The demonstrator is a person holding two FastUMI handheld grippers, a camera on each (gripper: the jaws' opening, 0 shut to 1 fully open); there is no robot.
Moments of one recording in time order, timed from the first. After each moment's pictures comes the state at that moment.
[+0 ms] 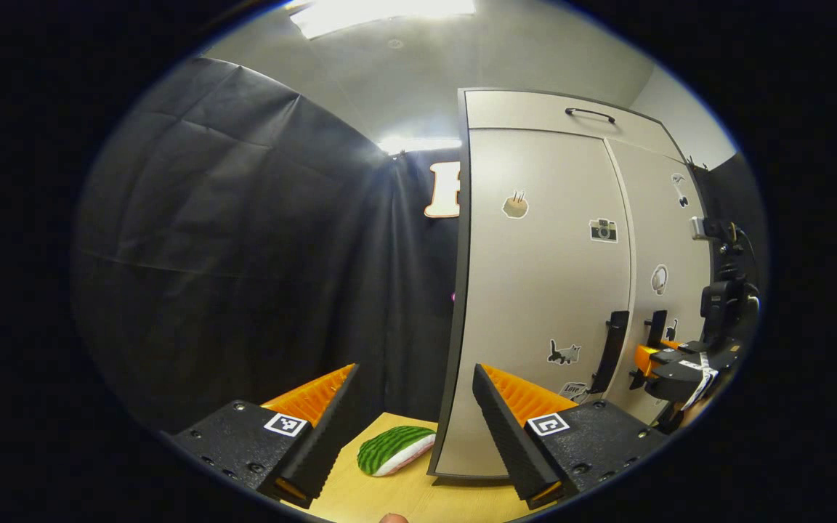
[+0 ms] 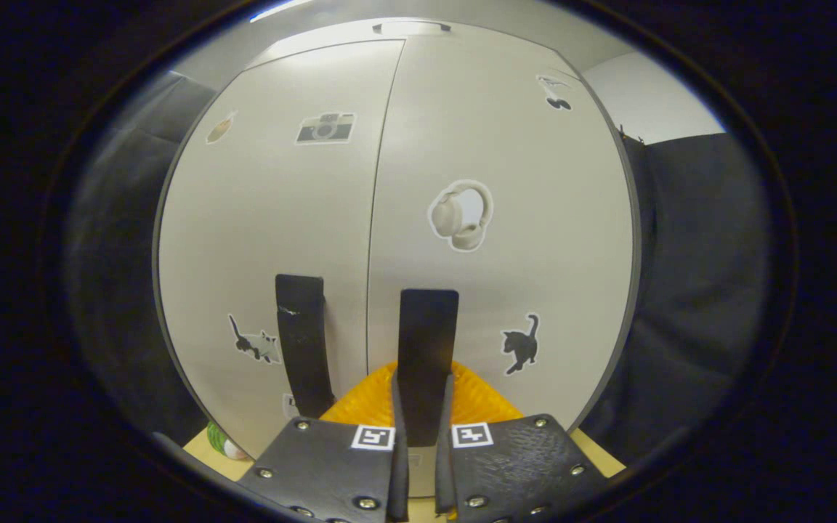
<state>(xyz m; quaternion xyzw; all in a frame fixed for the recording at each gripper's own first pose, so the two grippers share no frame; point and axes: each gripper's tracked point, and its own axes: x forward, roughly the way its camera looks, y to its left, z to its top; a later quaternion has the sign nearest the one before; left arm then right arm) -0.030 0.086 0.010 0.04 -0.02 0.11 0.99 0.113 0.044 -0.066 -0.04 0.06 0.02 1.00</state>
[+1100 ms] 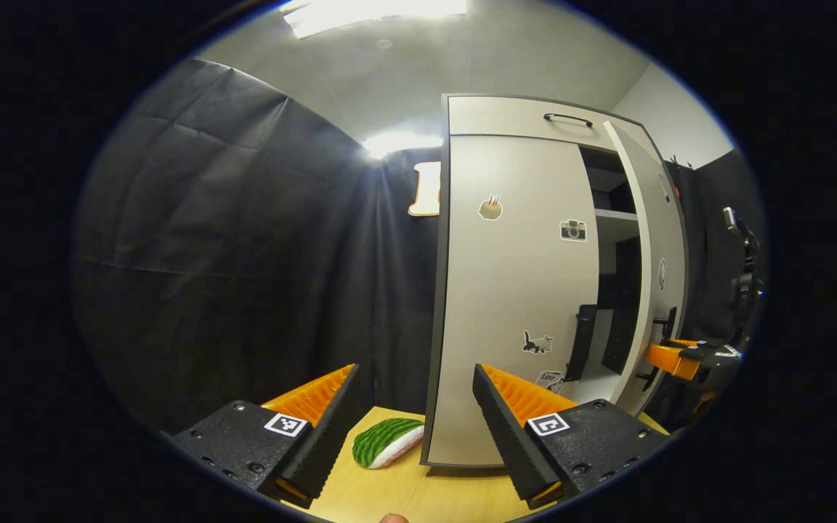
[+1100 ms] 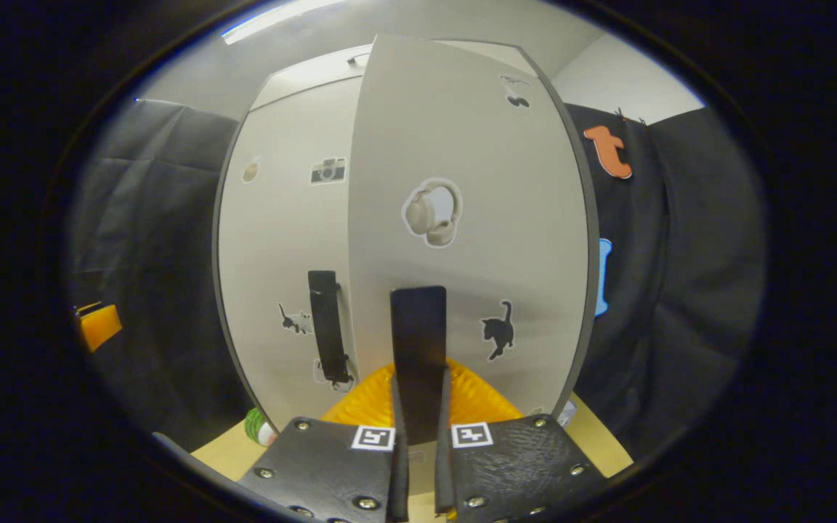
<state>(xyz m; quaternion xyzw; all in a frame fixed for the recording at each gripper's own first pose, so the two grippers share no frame) -0.056 0.068 0.010 0.04 0.00 0.08 1.00 0.078 0.027 -0.052 0.01 0.07 0.10 0.99</state>
